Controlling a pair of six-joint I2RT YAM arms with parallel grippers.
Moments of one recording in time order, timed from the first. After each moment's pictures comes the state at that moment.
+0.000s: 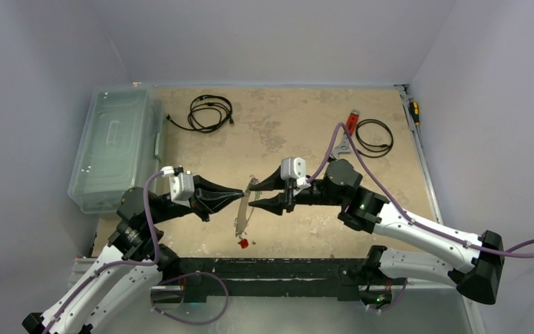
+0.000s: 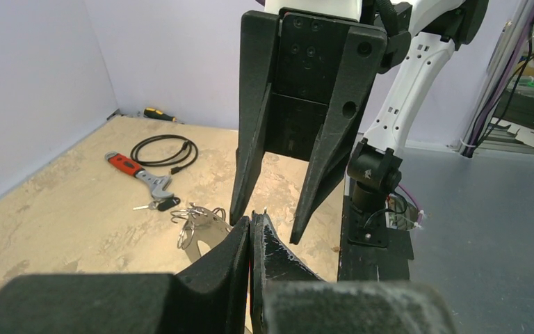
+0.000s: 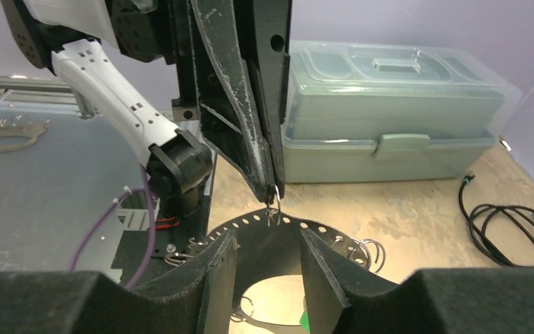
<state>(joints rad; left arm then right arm) -0.63 0.48 0.58 0.15 0.66 -0.17 1.02 1.01 0.84 0.20 -0.49 -0.08</state>
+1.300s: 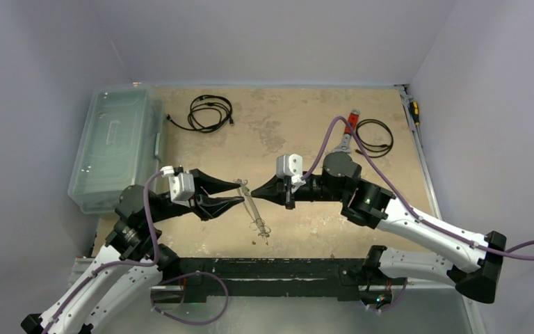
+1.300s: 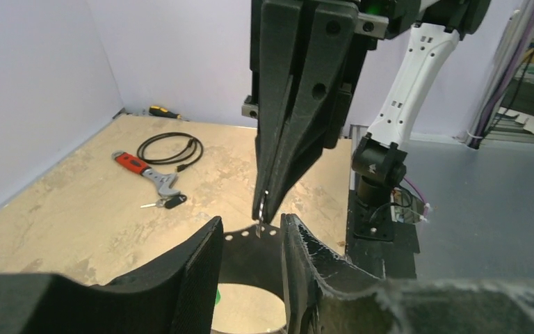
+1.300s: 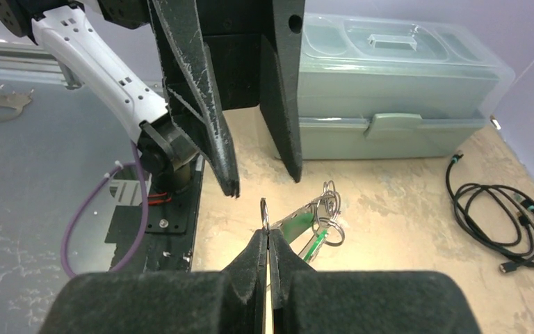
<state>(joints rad) -0.62 0.48 0.62 0.10 0.66 -0.13 1.02 1.03 0.96 0.01 -0.49 -0.16</state>
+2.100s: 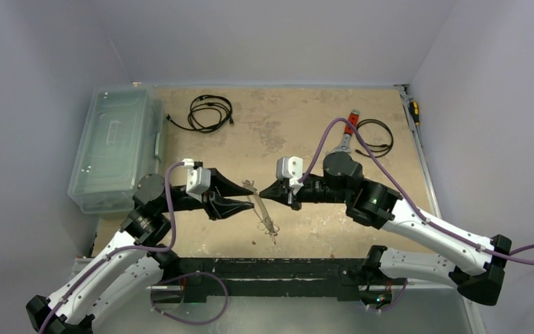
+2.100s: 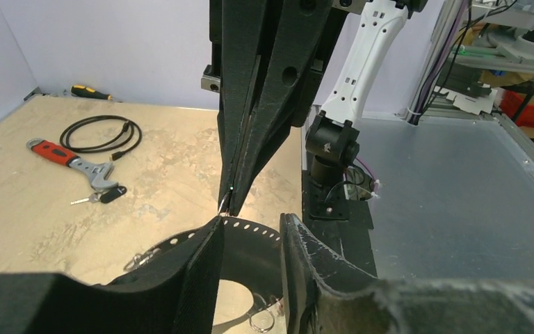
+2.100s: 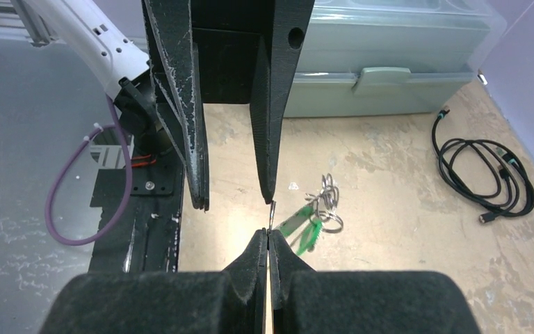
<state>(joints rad) -0.62 0.62 0.59 0.22 0.84 -0.19 1.02 1.00 1.00 -0.21 -0.41 -0.24</state>
